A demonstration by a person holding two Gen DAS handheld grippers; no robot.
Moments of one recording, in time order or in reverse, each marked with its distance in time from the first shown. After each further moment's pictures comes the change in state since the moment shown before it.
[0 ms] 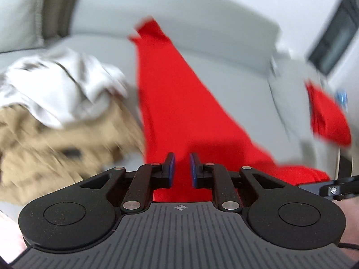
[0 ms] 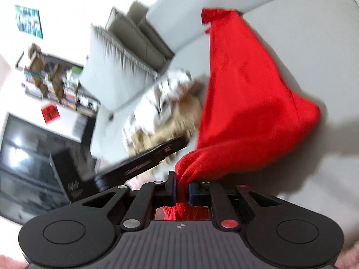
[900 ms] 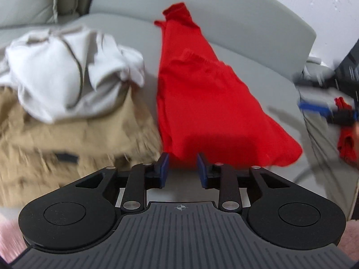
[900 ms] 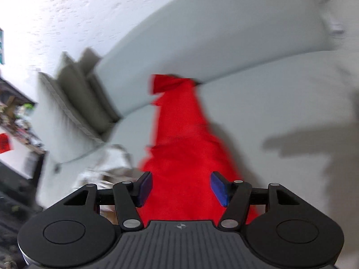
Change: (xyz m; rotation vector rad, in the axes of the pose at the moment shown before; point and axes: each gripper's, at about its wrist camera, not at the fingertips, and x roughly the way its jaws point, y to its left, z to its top) left arm 0.062 0.005 -0.015 -0.154 0.157 0.076; right arm 0.019 -0.066 0.085 0.000 -0.209 -0.349
